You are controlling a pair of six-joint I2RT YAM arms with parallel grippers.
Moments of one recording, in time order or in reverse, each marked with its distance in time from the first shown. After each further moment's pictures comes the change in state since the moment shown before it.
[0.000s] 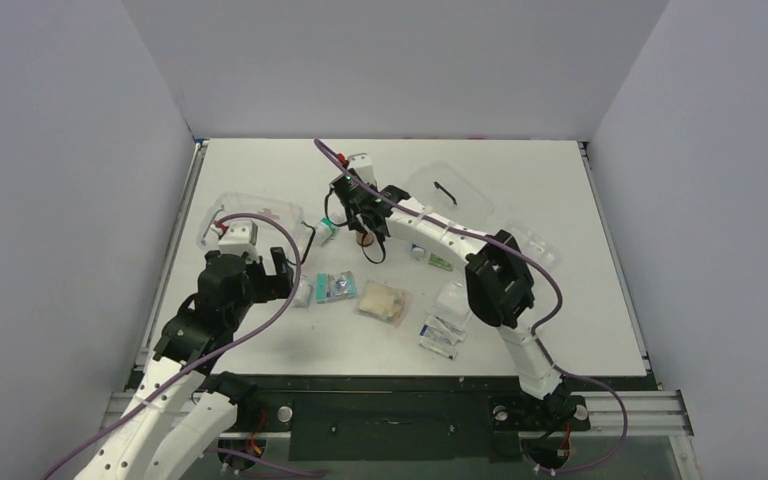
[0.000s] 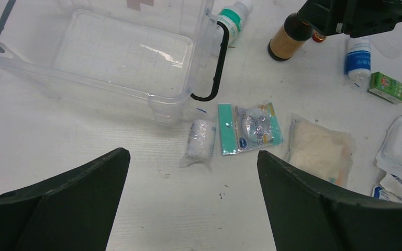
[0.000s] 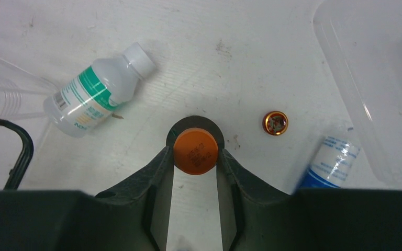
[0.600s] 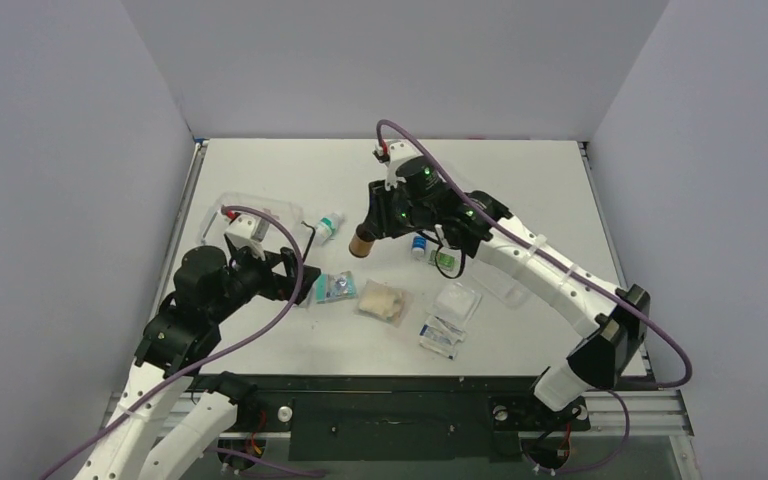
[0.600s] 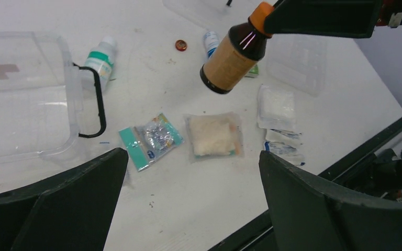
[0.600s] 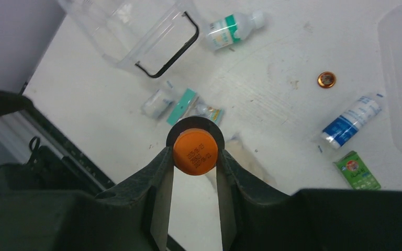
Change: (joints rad) left arm 0.000 0.005 0.142 0.016 0.433 0.056; right arm -0.008 -0.653 -0.406 0.003 -0.392 -0.056
